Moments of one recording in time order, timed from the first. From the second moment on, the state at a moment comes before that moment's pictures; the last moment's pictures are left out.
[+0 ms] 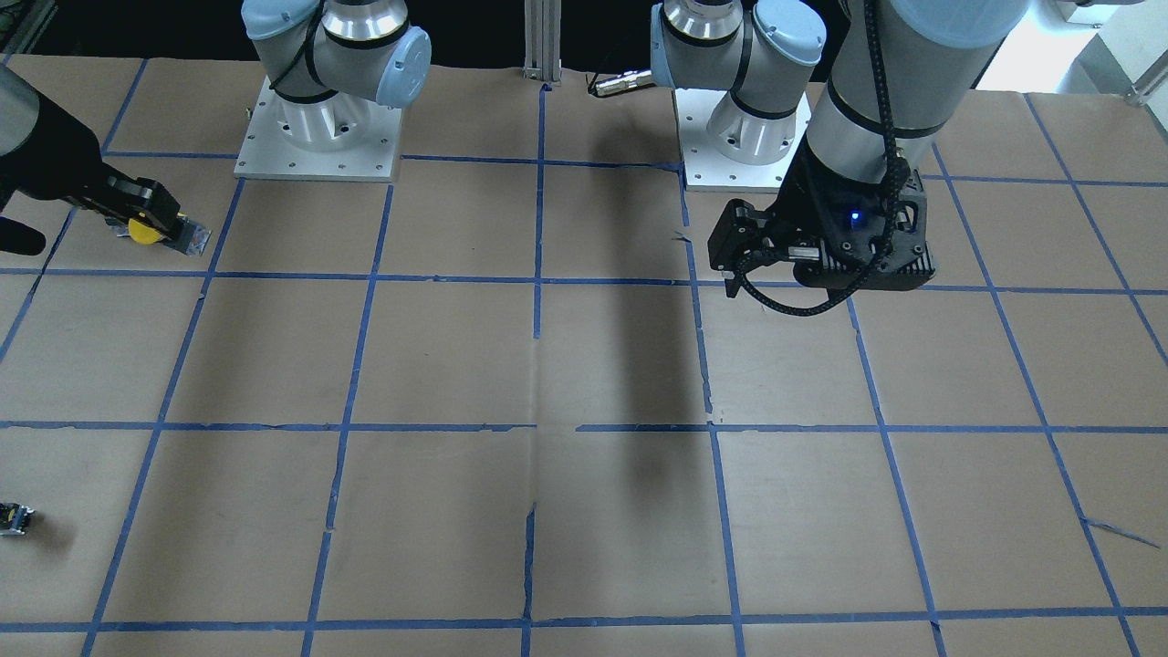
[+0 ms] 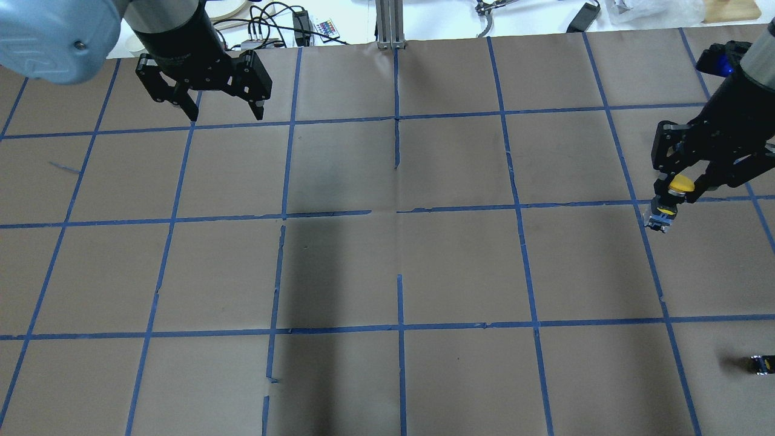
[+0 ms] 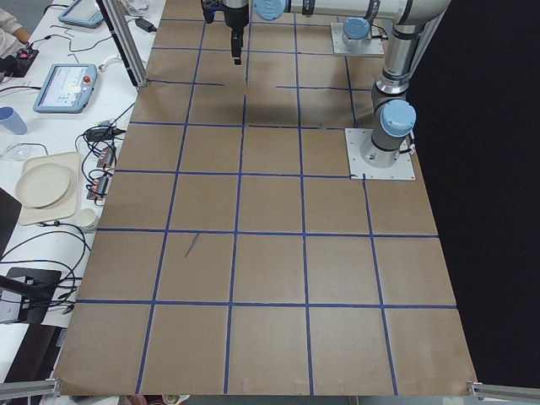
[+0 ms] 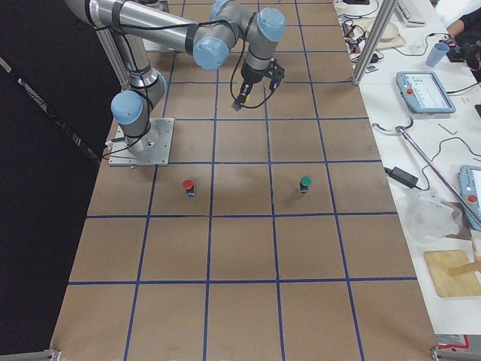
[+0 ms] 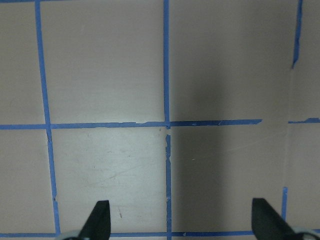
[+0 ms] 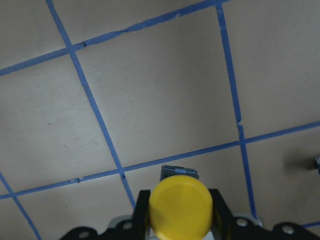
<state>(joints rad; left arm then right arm) -1.60 -1.72 -1.40 -1.59 1.57 -0.02 1.21 -1.58 1.68 -1.45 -1.56 -0.17</state>
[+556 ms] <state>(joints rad) -1.54 -1.71 -1.42 -1.64 1.49 -0.02 1.04 -1.57 1.76 -1.62 -1.59 -0.78</state>
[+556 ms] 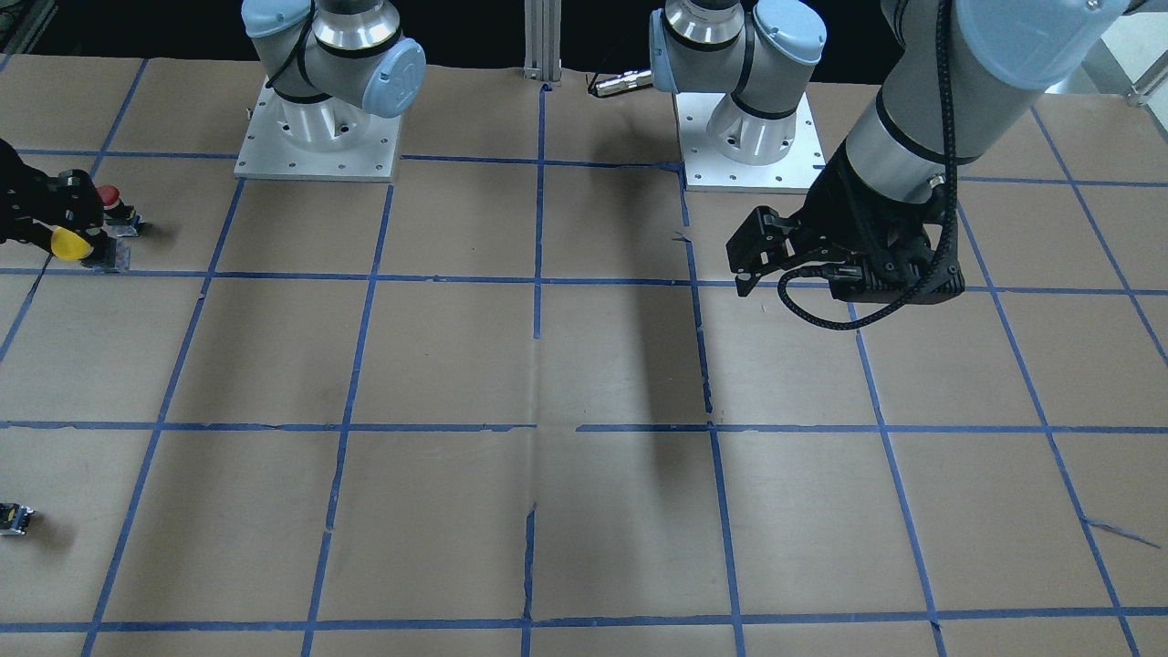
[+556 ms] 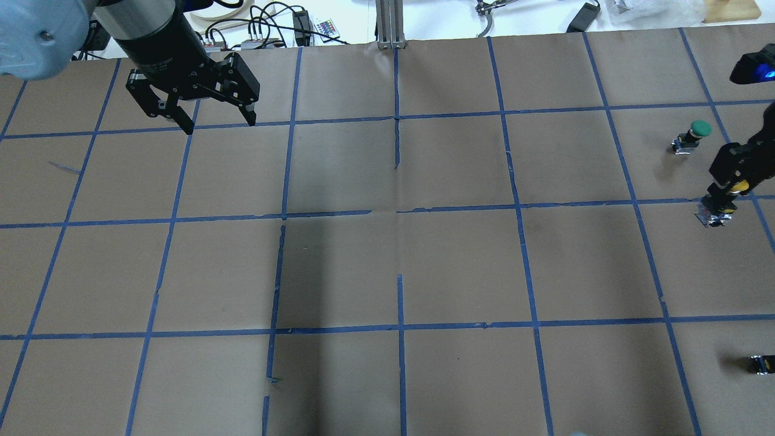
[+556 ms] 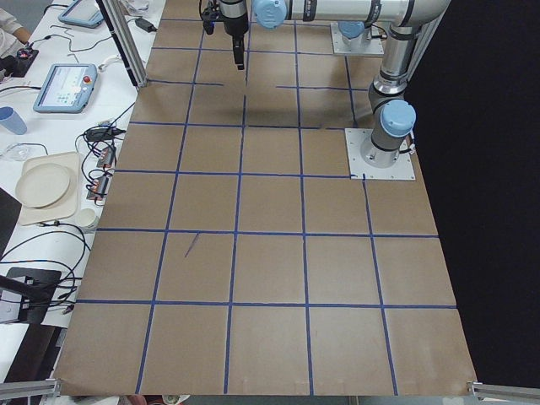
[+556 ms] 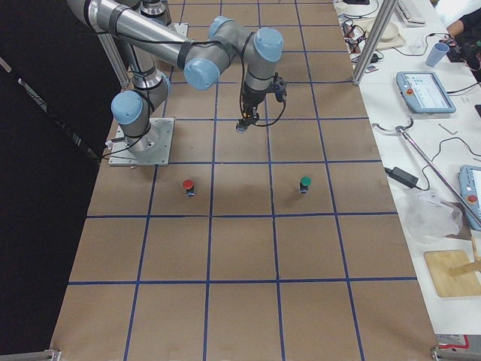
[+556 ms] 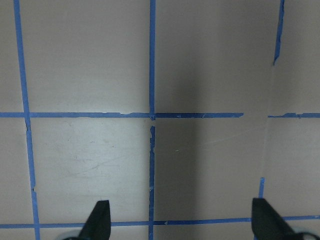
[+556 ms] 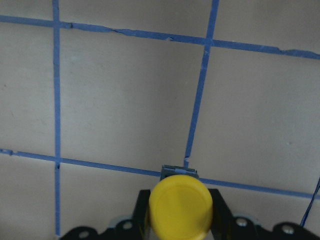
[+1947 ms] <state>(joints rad) -1.54 -1.67 -1.42 -1.64 1.59 0.02 0.83 -1.39 1.87 -1.96 -1.40 -1.85</state>
